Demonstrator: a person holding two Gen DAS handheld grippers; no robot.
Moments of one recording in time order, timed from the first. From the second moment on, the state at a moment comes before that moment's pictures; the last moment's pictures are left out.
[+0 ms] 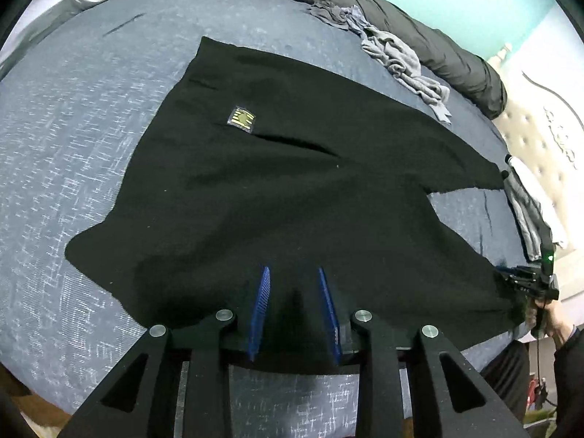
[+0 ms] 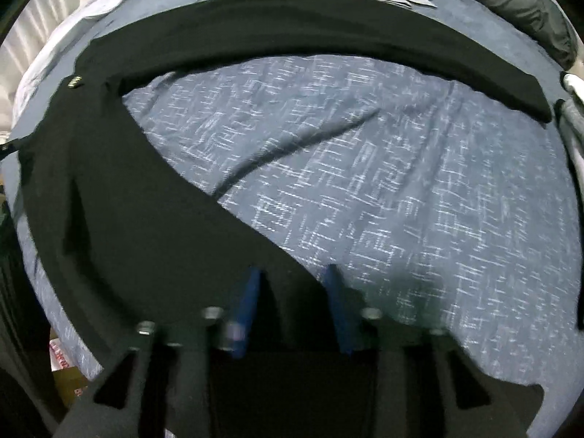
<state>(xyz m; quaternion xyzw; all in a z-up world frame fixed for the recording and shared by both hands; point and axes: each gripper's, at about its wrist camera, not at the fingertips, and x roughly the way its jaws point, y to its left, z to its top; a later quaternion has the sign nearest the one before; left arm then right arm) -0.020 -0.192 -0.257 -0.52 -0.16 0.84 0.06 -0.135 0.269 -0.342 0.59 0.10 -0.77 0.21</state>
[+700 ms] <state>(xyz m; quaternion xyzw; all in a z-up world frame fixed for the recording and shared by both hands) -0.025 -0.152 -0.255 -0.53 -0.13 0.83 0.10 -0.139 0.298 -0.328 0.55 0.05 -0.82 0.13</state>
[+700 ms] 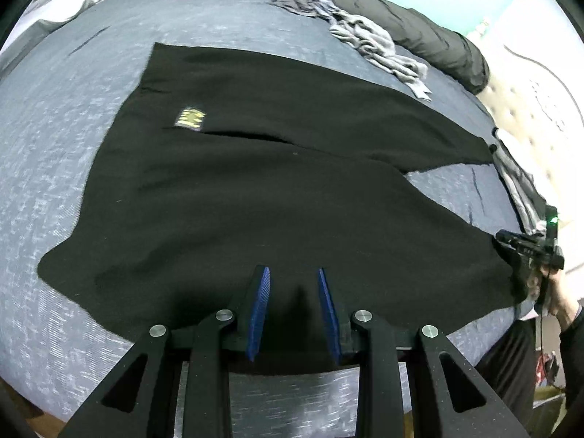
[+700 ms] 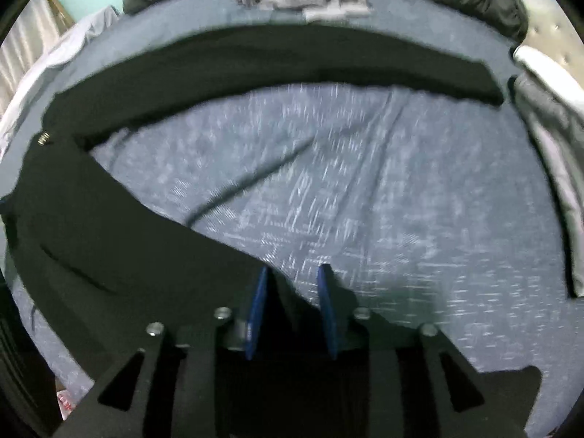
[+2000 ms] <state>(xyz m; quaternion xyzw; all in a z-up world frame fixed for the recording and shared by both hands) -0.153 0.015 -0.312 -0.52 0.05 0.84 0.16 -0.127 0.383 -0.346 0.59 0.08 -0.79 0.15</state>
